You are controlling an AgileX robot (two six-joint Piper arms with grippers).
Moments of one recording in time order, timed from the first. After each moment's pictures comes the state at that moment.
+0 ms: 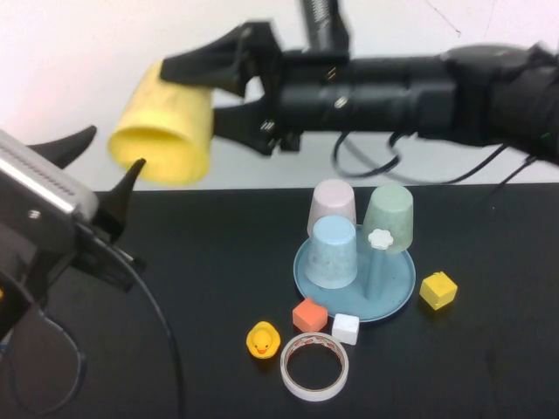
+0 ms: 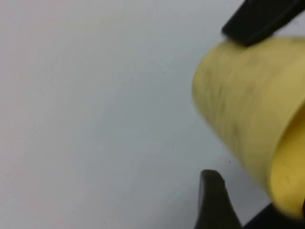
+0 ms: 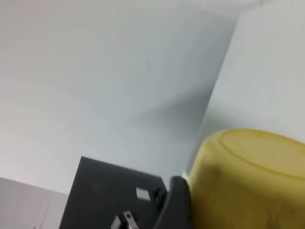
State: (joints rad) right arm 0.52 1.93 -1.61 1.70 0.87 -0.62; left arm -0.47 1.00 -0.56 -0.02 -0.40 0.47
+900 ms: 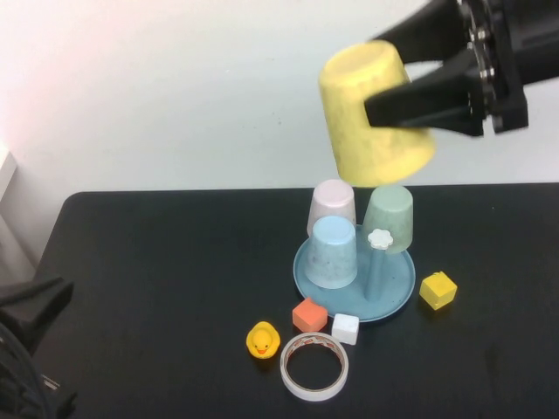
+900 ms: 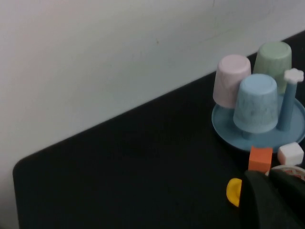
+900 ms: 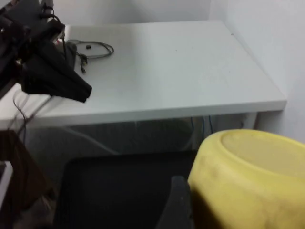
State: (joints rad) right arm 0.17 1.66 -1.57 1.26 1.28 -1.52; left arm -0.47 0.62 -0.56 -0.06 0.37 0.16
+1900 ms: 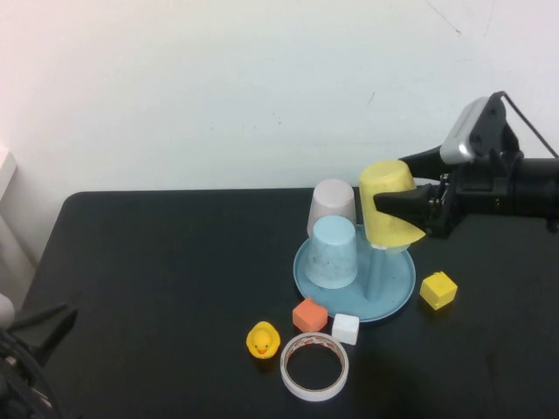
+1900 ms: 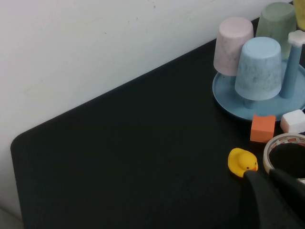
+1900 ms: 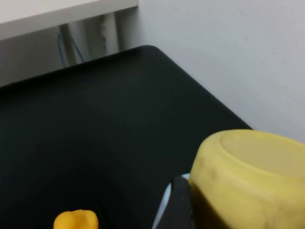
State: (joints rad) right arm 0.11 1.95 -1.15 1.70 0.84 -2.22; left arm -0.47 0.62 -0.51 -0.03 0.40 0.15
